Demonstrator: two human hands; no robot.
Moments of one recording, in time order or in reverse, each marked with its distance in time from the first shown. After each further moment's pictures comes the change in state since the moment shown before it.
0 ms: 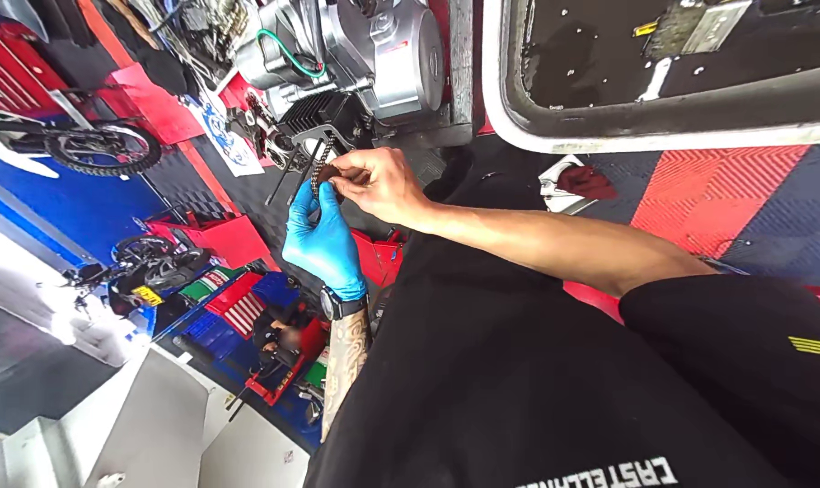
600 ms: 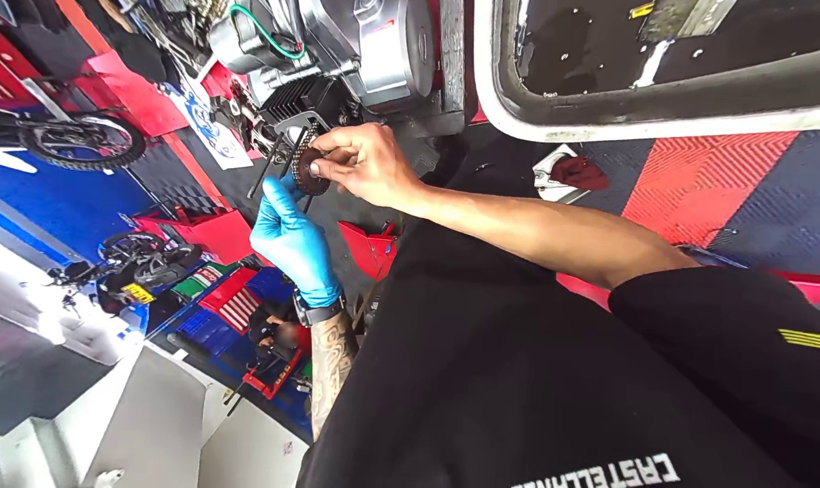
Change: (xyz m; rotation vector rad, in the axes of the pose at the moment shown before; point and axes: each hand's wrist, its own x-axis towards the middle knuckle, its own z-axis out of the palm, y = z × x) left_hand 0.015 0.002 -0.019 -0.195 -0.143 -0.099; right_hand 0.010 -0.009 -0.011 0.134 -0.082 0.069
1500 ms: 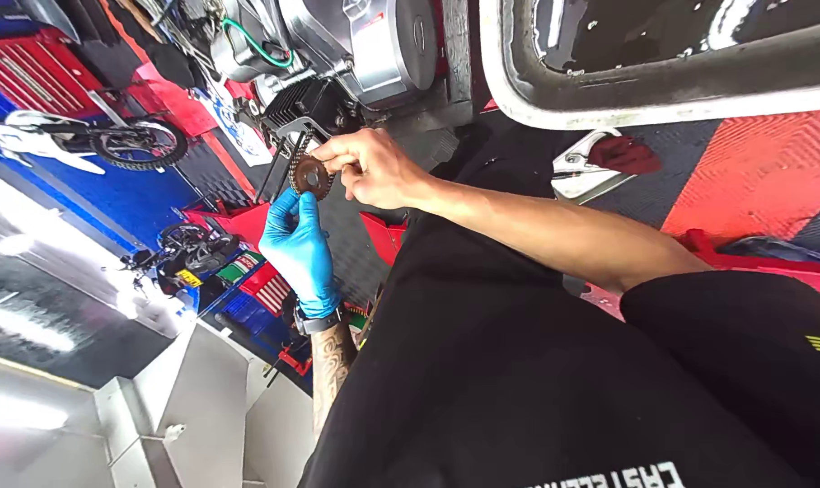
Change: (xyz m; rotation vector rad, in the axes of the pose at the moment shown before) left_hand -0.008 -0.003 -0.010 0.090 -0.142 -0.007; right_hand -0.002 -0.022 -0.028 -0.106 -0.262 0.163
